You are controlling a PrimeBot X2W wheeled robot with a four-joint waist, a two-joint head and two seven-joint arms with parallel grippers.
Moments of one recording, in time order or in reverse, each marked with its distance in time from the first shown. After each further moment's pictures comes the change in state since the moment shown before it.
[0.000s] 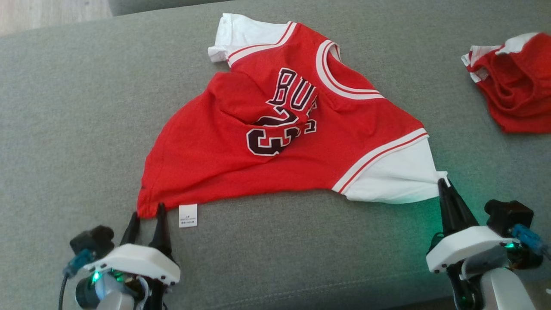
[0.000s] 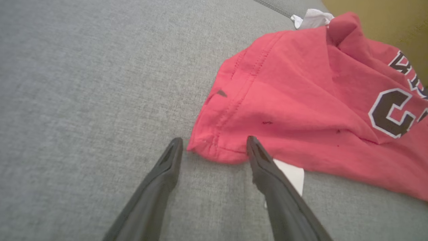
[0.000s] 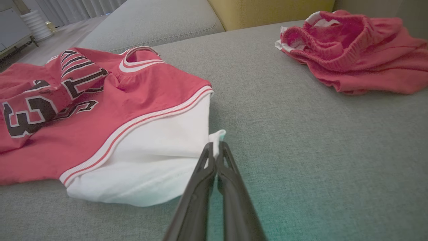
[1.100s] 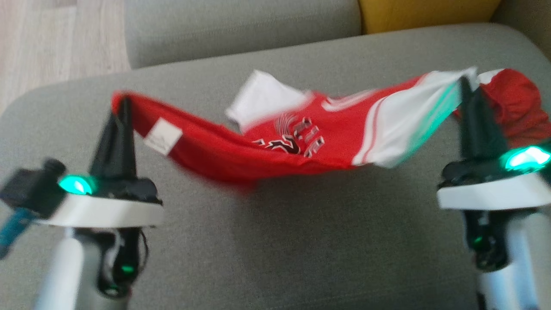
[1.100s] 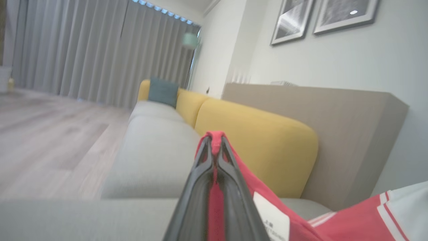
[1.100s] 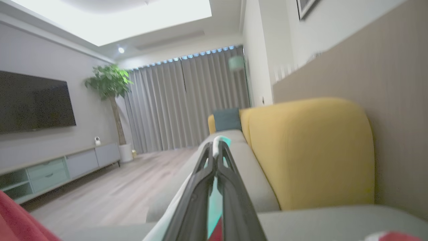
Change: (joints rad) left arm -0.078 0.080 -0.026 -0.490 0.040 -0.044 -0.028; right arm -0.122 -0.029 0.103 -0.367 0.131 0.000 -0.041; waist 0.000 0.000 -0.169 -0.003
